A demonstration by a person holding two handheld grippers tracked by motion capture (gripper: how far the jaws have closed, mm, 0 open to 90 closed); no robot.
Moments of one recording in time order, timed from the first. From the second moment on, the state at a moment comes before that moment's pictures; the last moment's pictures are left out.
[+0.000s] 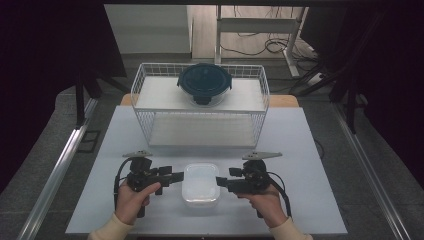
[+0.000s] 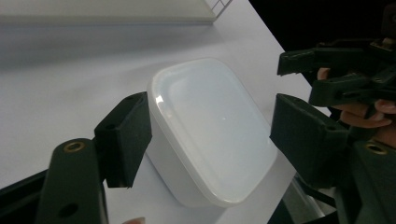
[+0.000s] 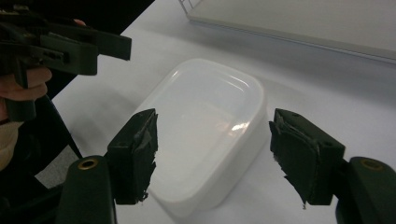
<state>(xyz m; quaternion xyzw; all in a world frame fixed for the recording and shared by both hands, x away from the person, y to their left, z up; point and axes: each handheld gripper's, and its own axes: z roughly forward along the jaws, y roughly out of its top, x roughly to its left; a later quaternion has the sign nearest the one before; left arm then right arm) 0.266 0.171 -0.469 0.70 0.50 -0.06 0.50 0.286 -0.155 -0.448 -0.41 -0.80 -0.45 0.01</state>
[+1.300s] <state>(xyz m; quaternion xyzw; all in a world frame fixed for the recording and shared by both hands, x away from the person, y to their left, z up) 0.276 0.158 -0.512 0.69 0.53 -0.13 0.47 0.302 -0.148 -0.496 -0.46 -0.77 -0.43 0.10</state>
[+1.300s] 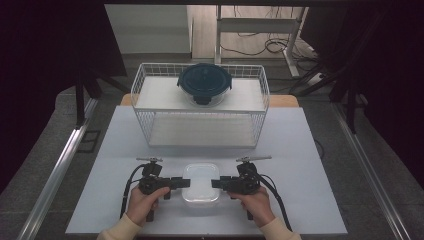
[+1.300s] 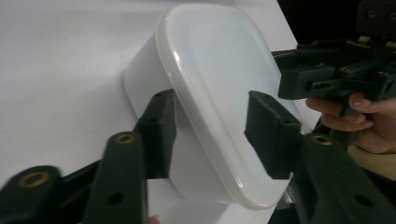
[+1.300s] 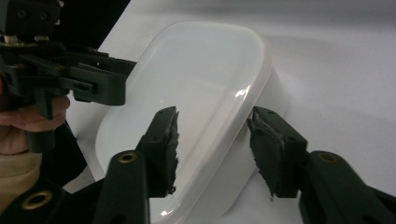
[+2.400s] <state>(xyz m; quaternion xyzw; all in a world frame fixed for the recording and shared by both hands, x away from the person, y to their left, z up) 0.256 0.164 -0.491 0.69 0.51 -0.11 0.51 0.280 -0.161 -0.474 -0.44 -0.76 -0.47 0.06</state>
